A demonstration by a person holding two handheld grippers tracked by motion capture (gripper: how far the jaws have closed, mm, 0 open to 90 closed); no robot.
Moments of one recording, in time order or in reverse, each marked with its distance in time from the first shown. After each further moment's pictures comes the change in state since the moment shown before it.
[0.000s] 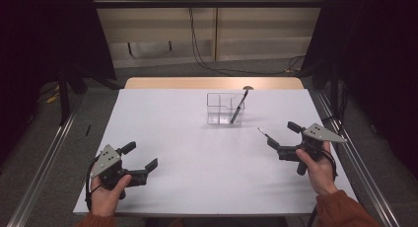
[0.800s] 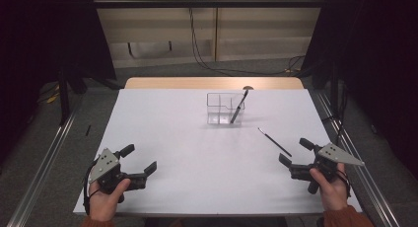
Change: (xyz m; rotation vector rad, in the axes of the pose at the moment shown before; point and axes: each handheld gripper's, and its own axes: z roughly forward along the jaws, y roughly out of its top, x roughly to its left) left arm -0.007 -0.001 -0.007 -0.003 0.012 0.007; right arm 0.006 -0.029 -0.049 -0.008 -0.027 0.021
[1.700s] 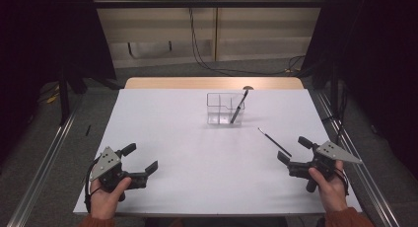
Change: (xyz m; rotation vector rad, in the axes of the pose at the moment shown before) left arm 0.000 0.002 0.005 0.003 -0.033 0.008; right arm 0.000 0.005 0.008 -0.002 -0.017 0.027
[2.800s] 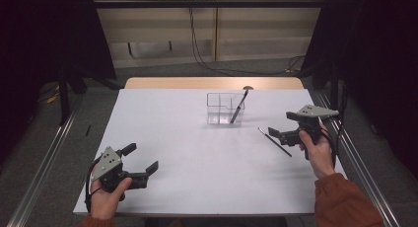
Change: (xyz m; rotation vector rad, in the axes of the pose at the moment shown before) left arm 0.000 0.000 -0.001 0.007 0.013 0.016; right arm -0.034 0.059 0.074 0.257 0.071 -0.118
